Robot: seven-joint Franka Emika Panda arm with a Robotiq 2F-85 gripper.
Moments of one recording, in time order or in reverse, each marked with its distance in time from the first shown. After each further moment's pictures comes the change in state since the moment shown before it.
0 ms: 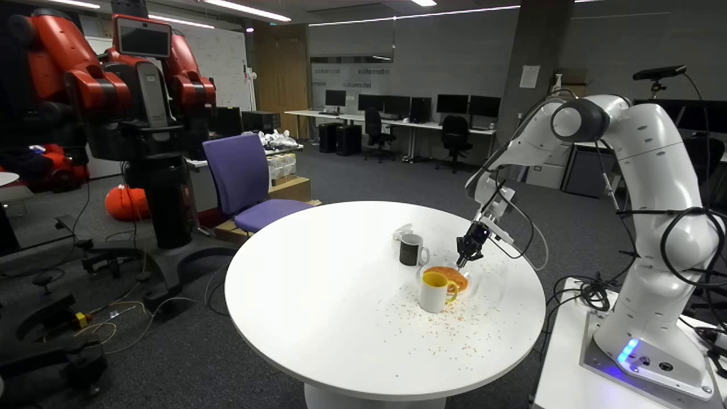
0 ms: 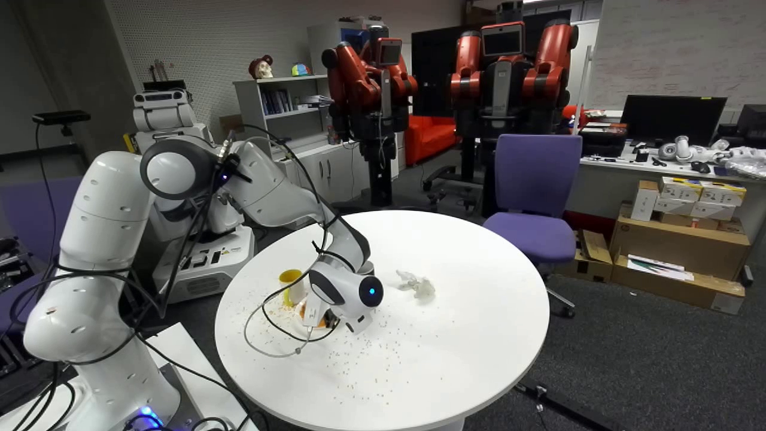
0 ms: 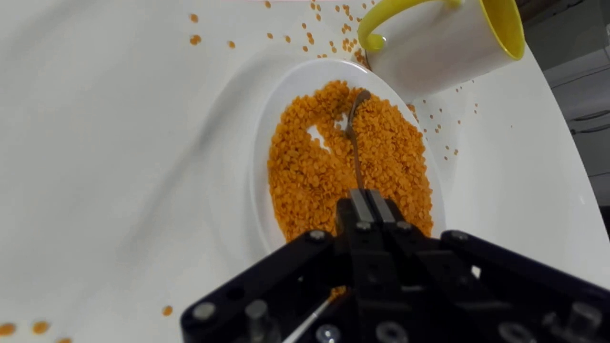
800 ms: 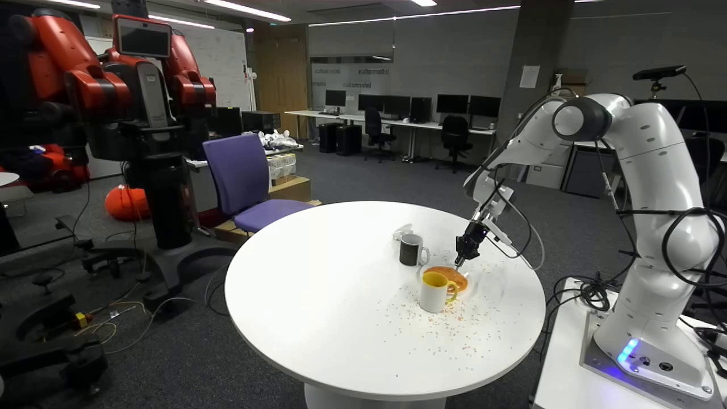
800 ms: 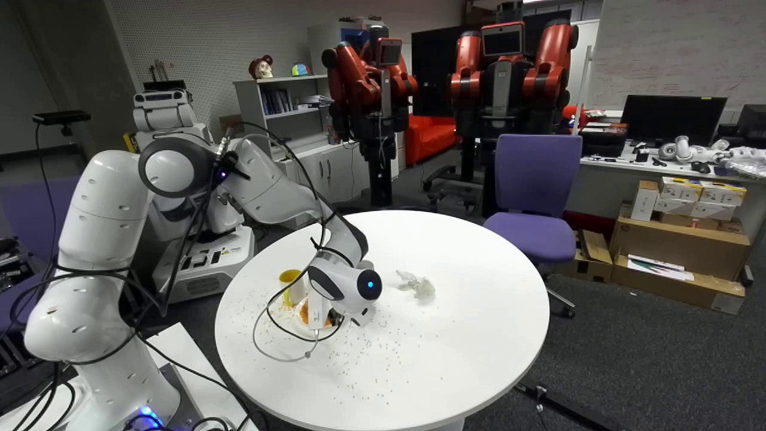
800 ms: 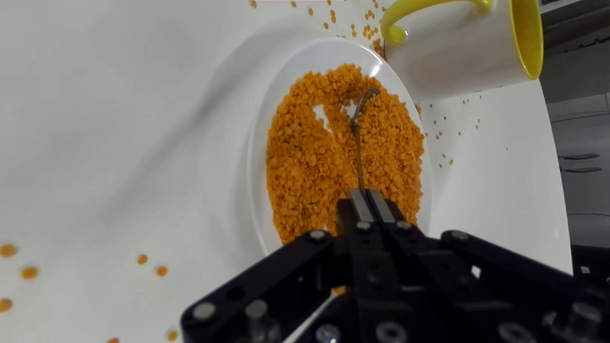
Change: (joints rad) arm 0.012 -0.014 0.010 -0.004 0.000 0.052 -0.168
